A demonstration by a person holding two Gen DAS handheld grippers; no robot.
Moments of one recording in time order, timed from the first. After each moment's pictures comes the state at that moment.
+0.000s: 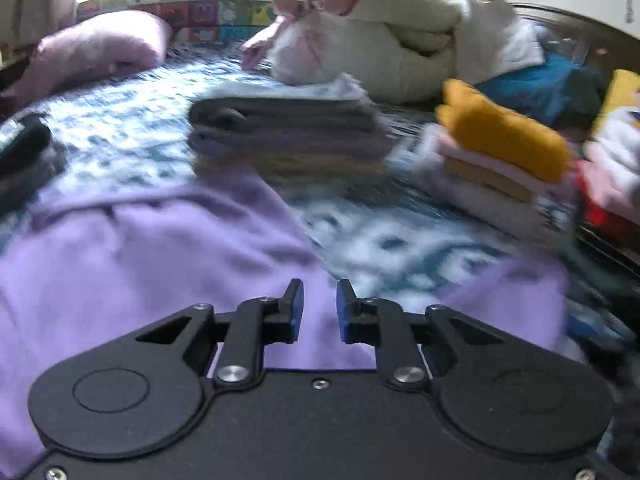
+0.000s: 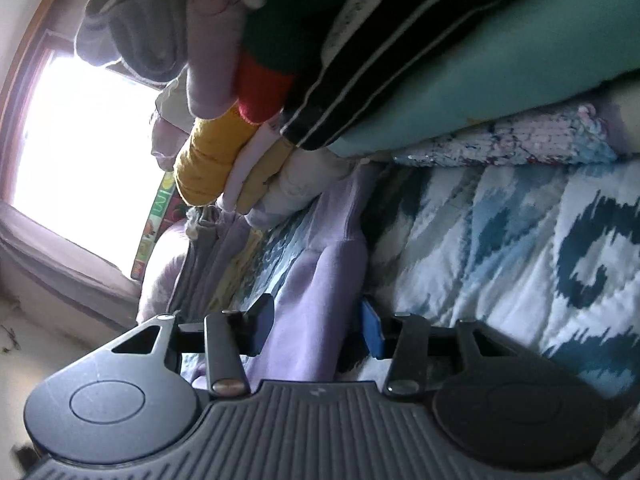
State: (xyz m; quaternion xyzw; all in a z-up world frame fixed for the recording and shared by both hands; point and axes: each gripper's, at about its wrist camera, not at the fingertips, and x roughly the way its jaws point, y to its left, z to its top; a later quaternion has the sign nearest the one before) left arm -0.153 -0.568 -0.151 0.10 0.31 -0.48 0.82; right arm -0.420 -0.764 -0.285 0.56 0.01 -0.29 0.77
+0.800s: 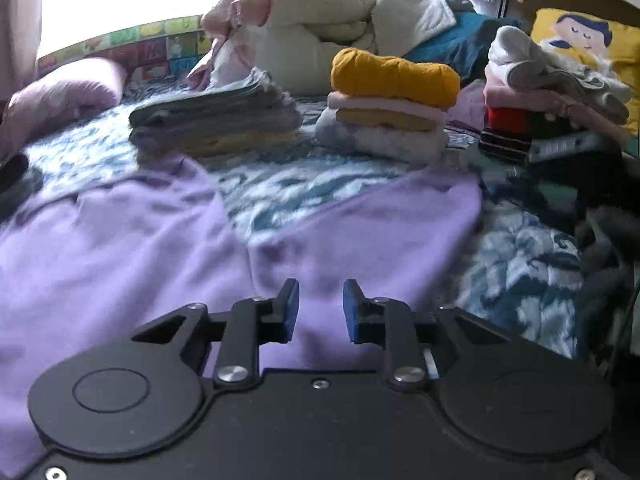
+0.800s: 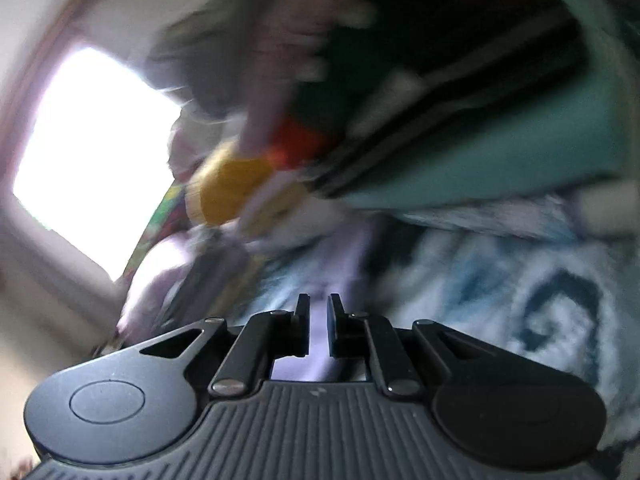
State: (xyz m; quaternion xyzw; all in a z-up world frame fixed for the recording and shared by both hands) left arm -0.267 -0.543 -0.196 0.15 0.25 -0.49 0.82; right arm -0.450 -0.743 -0.255 0.48 0.00 -0.30 0.83
